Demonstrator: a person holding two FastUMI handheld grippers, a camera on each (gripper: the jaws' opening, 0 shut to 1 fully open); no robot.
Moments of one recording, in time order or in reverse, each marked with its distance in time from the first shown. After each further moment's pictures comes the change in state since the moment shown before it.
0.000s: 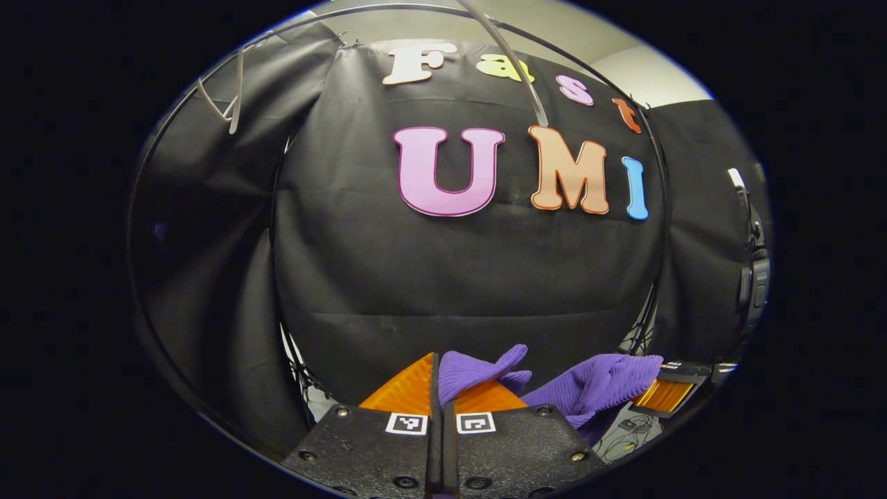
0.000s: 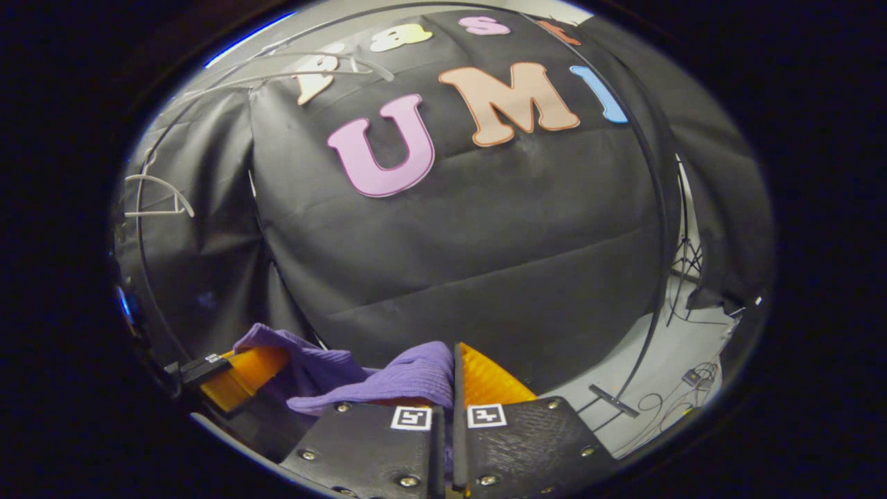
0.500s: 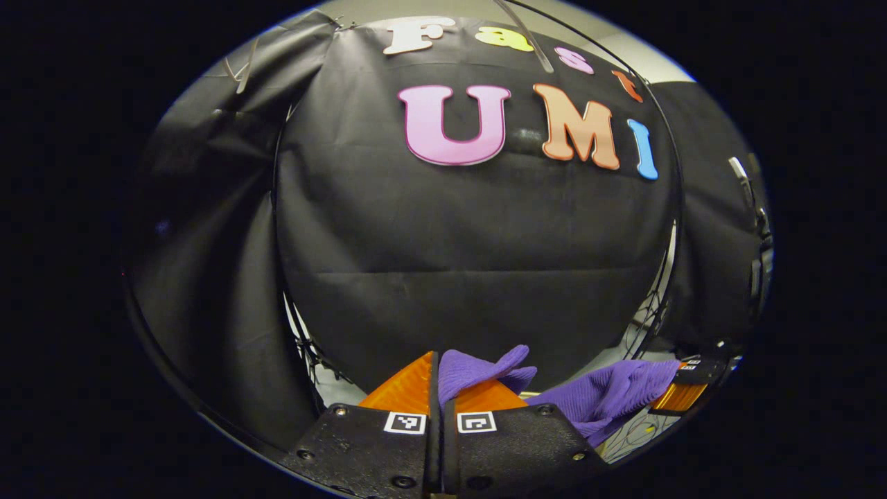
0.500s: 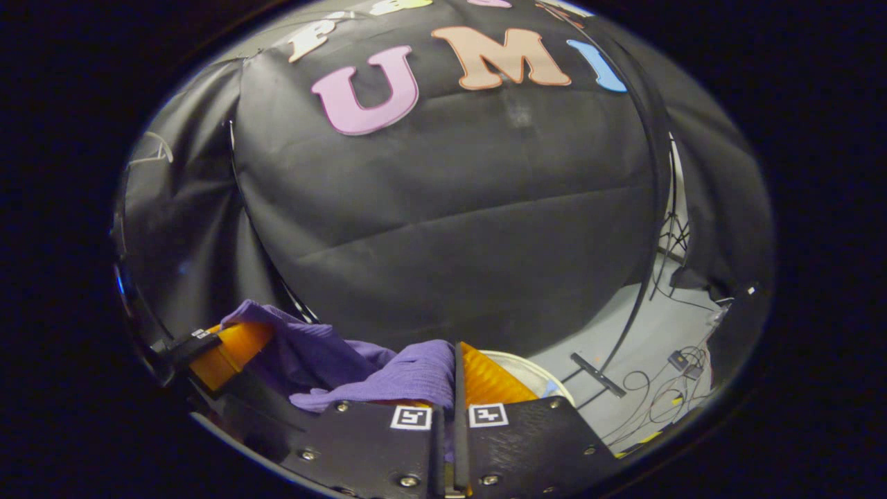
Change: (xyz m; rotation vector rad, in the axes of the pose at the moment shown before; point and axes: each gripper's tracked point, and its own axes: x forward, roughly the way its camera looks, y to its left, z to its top) left arm 0.020 0.022 -0.099 0.053 0.145 0.024; right arm 0.015 -0.033 -0.109 -0.060 0.194 -0.098
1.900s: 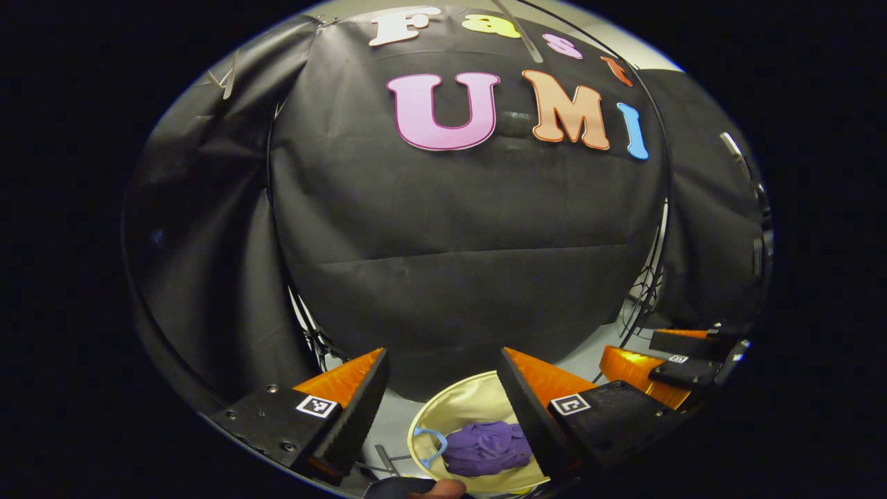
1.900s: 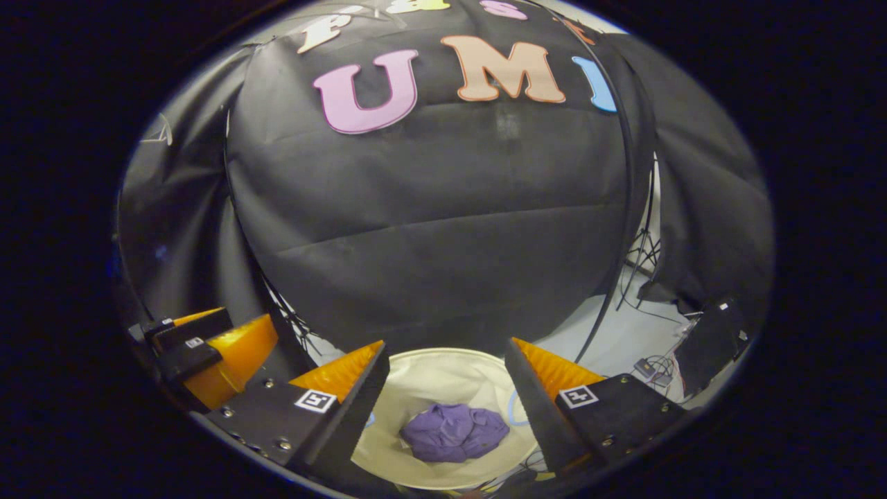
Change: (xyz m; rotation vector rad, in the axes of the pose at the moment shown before) left arm -0.035 0.011 0.015 0.045 0.065 -0.021; right arm -0.046 0.005 0.035 -0.059 -0.069 -0.095
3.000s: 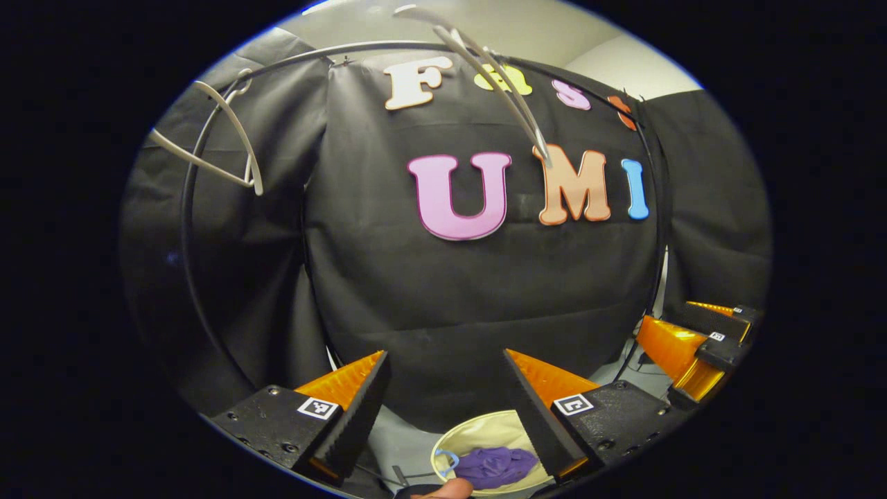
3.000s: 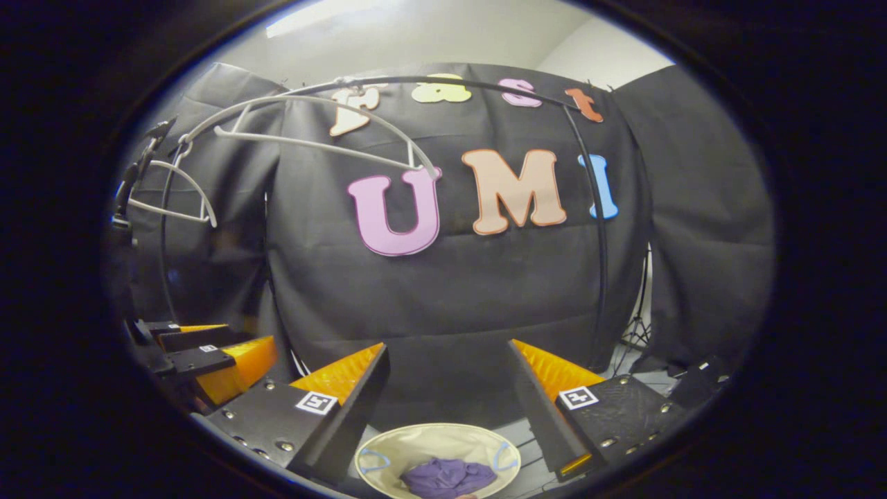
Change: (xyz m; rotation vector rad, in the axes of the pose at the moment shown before) left arm -0.113 0.018 0.176 -0.017 -0.215 0.044; right arm -0.141 0.027 0.189 -0.040 -0.371 0.075
